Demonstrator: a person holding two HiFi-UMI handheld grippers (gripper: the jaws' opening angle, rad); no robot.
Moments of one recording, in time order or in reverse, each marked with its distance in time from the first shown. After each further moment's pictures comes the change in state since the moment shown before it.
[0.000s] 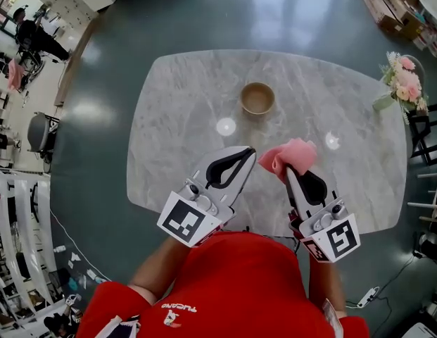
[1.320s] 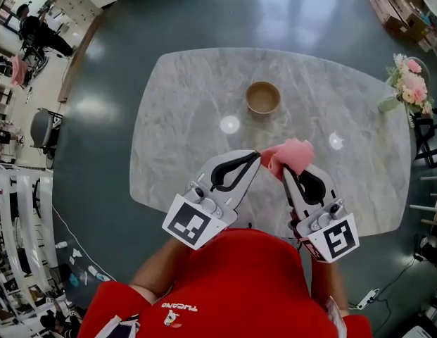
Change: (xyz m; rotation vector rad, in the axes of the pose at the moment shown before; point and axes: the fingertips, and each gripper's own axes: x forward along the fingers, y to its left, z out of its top) left arm -0.009 -0.003 -0.013 -0.014 0.081 0.002; right arm 0.014 0.013 -0.007 -0.049 0.042 0.041
